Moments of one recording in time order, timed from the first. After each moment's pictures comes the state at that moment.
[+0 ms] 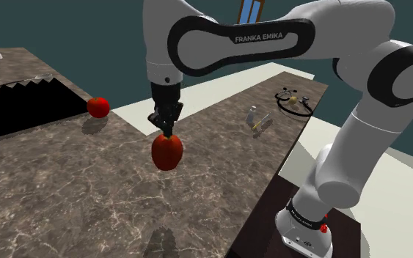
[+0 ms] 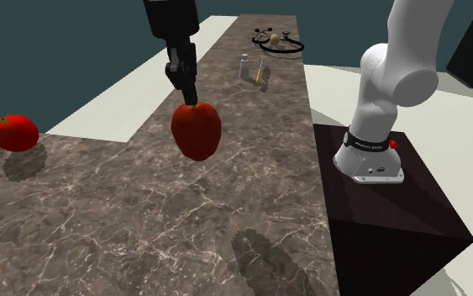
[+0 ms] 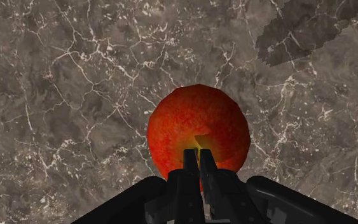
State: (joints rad) arm 0.13 0.02 0.44 -1.80 -0.01 1.74 0.41
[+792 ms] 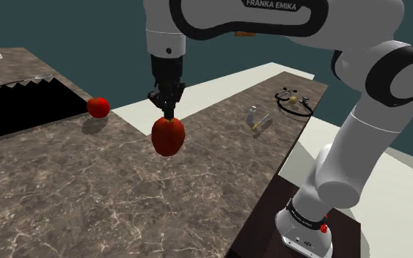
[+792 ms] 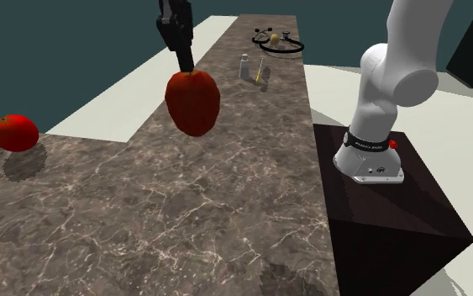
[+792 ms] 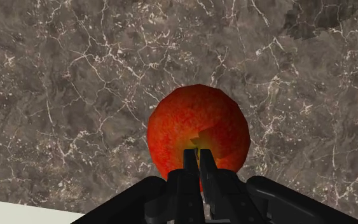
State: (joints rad) arm 0.13 0.03 0.44 -1.62 -0.02 1.57 0.41
